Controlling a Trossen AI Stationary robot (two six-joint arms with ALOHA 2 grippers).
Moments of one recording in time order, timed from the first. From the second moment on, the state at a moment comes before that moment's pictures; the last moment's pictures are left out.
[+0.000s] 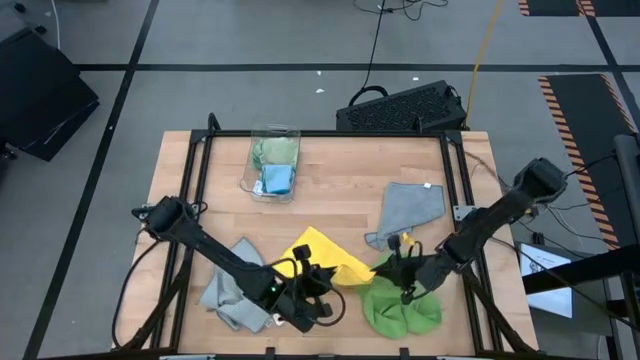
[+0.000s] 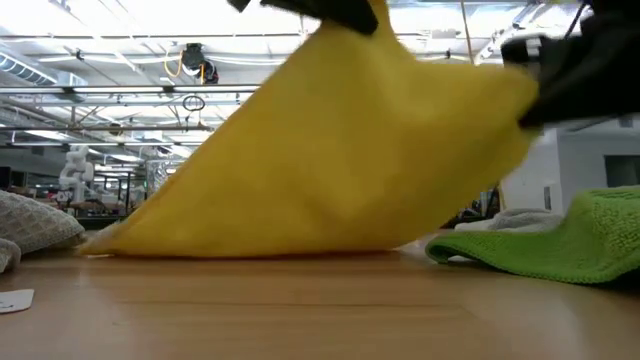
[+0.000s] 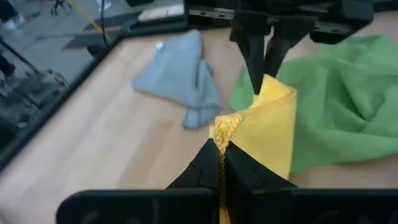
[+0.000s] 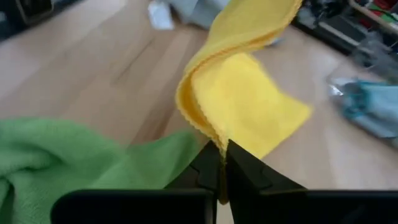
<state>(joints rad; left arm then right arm) -0.57 1.97 1.51 -0.36 -0.89 -0.39 0.69 1.35 0.47 0.28 0.55 -0.06</state>
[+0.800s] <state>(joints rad) -0.18 1.61 1.51 -0.59 -0.46 -0.13 0.24 0.87 0.89 -0.41 0.36 -0.13</state>
